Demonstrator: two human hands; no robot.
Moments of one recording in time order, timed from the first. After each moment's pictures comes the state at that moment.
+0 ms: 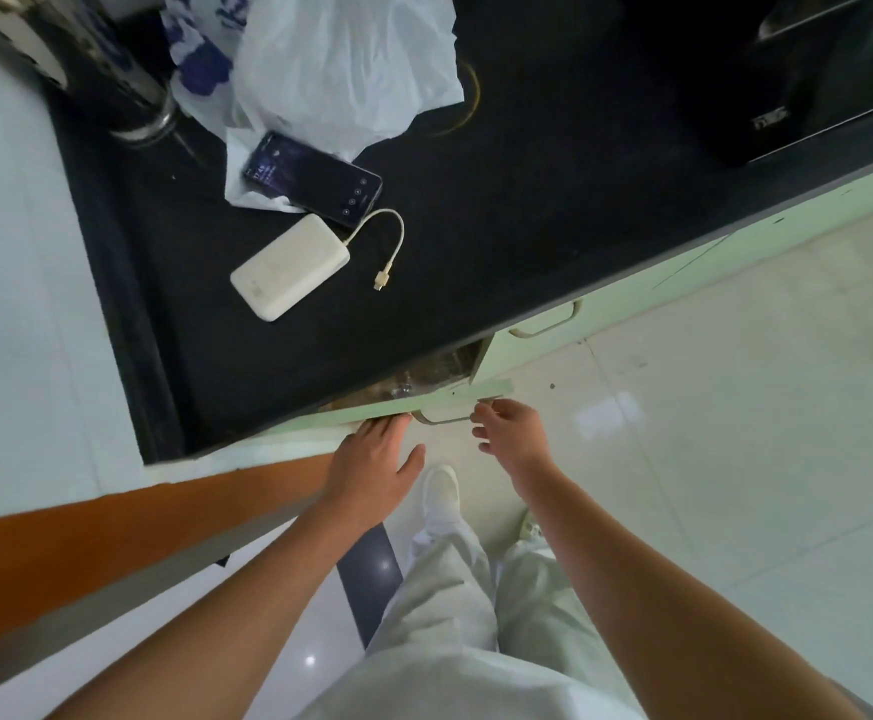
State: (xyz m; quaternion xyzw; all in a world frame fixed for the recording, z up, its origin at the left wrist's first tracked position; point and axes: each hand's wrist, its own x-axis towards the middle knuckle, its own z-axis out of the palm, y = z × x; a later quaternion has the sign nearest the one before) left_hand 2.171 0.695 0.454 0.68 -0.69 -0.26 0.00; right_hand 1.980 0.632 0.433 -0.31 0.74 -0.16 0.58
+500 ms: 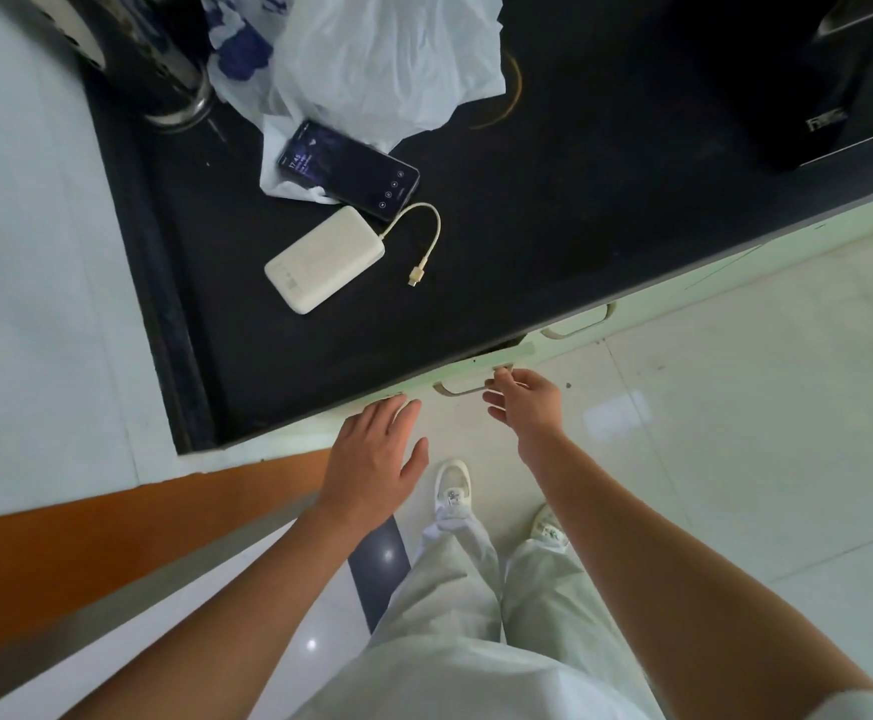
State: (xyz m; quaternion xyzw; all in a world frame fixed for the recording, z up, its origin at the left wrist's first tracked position) left_hand 2.197 0.700 0.470 0.67 -0.72 -0.16 0.03; right_hand 2.006 0.598 0.436 -0.20 0.73 -0.26 0.60
